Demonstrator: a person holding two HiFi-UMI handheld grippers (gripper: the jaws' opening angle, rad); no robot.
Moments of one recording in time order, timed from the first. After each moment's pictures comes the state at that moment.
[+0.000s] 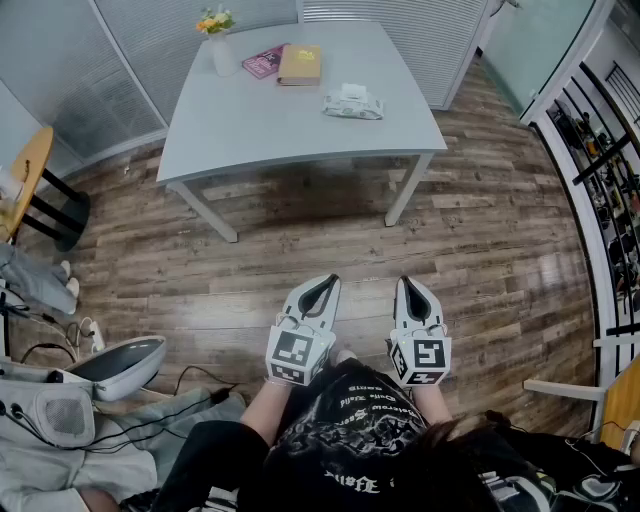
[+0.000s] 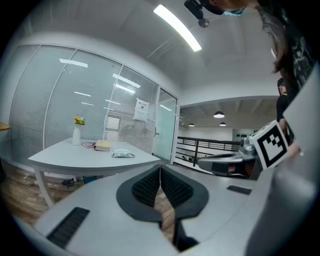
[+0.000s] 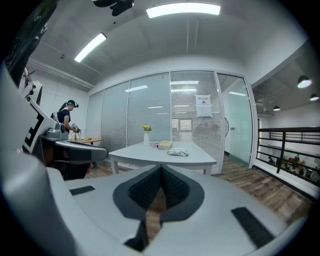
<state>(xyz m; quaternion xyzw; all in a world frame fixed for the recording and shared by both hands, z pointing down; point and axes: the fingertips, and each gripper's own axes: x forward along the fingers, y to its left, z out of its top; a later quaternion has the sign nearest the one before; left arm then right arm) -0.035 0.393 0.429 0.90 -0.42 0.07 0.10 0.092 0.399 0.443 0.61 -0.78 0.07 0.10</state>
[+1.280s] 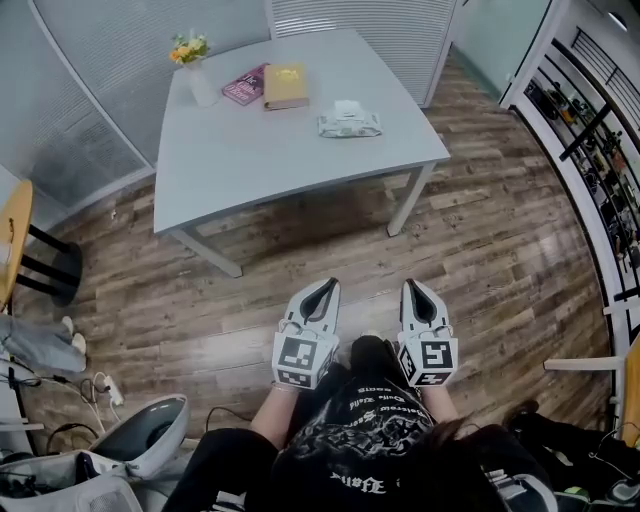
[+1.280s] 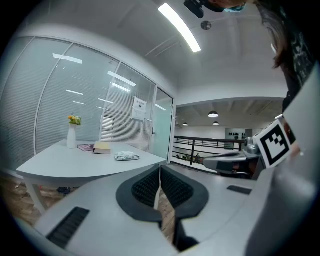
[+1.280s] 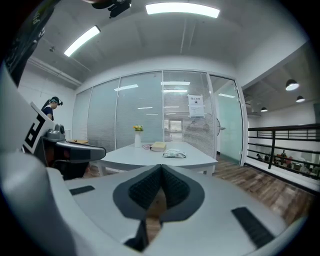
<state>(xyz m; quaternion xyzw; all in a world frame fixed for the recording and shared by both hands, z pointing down) -0.100 0.292 0.441 0.92 -0.39 0.08 0.09 0.039 0.320 0.456 0.66 -0.74 0.08 0.09</state>
